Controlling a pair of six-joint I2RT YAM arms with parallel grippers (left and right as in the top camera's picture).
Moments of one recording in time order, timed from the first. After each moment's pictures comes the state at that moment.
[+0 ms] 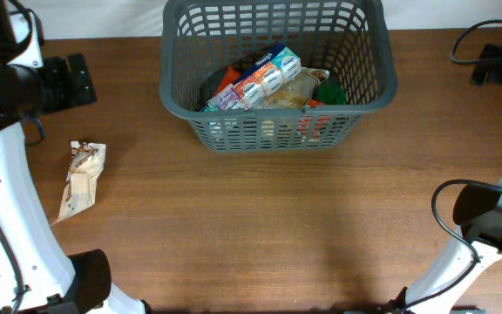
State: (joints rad) left arm 0.17 1.77 2.50 -1.68 -0.05 -0.06; right arm -0.39 2.14 2.61 -1.67 0.08 0.03
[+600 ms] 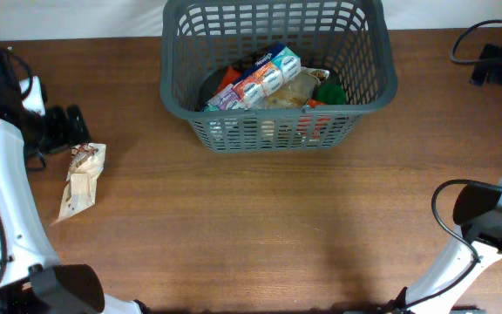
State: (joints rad) left arm 0.37 1.68 1.81 -1.42 -0.01 -0.02; right arm -0.39 2.14 2.61 -1.67 0.08 0.03
